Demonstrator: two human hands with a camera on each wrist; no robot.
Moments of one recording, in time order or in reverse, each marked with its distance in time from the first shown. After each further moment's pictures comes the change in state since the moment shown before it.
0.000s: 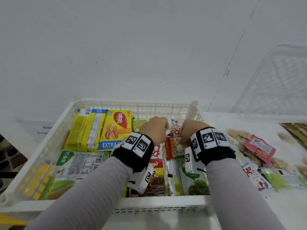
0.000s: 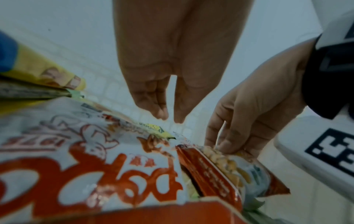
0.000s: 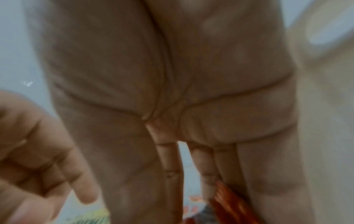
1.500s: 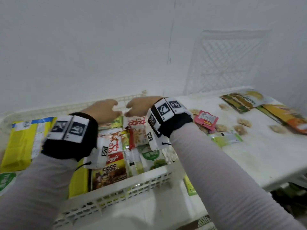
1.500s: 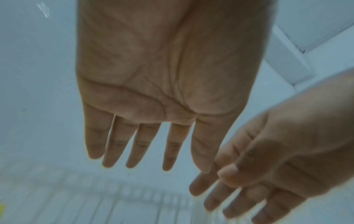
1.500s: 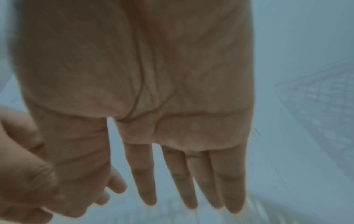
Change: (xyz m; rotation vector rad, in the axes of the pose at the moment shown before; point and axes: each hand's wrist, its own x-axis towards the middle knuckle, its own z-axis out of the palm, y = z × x) left_hand -0.006 0.027 -0.056 0.165 -0.112 -0.004; right_hand -0.046 -0.009 -0.032 -0.073 0.127 -0.238
